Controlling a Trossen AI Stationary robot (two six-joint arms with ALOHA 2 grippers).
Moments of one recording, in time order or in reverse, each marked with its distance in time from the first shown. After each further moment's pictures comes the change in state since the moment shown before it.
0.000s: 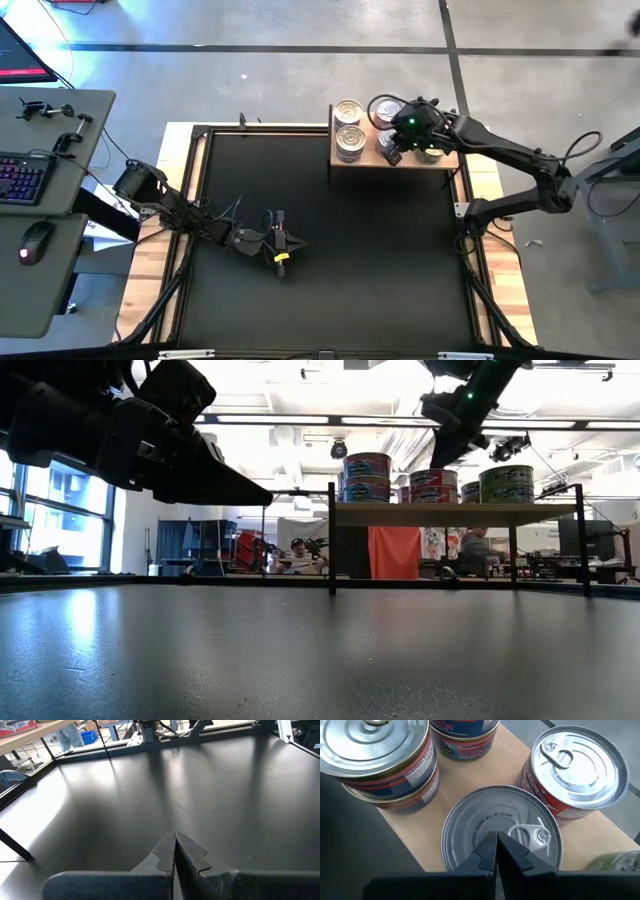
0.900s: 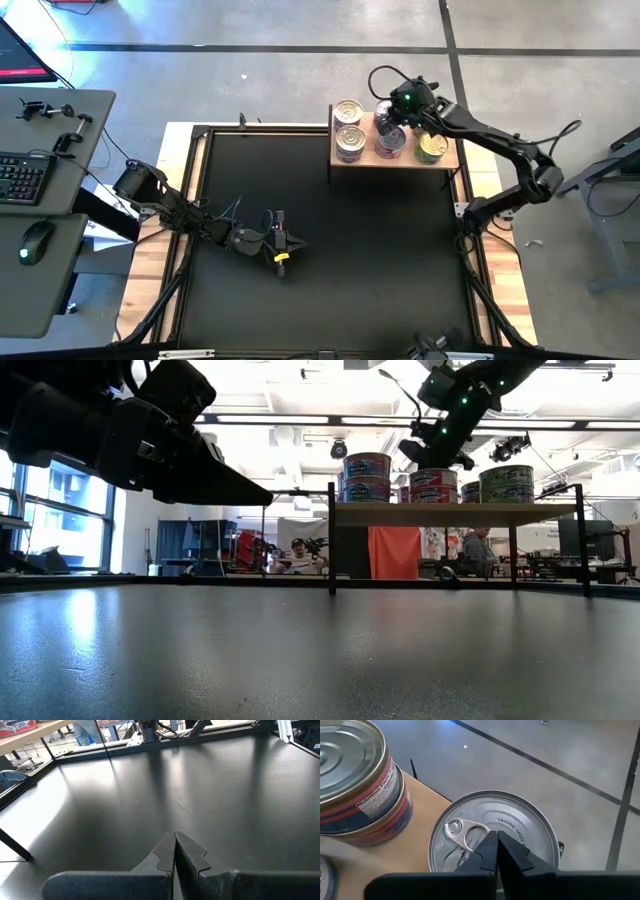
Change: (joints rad) left arm 0.000 0.000 0.000 0.000 0.000 0.000; right arm -0.204 0.161 0.000 0.316 0.041 -0.015
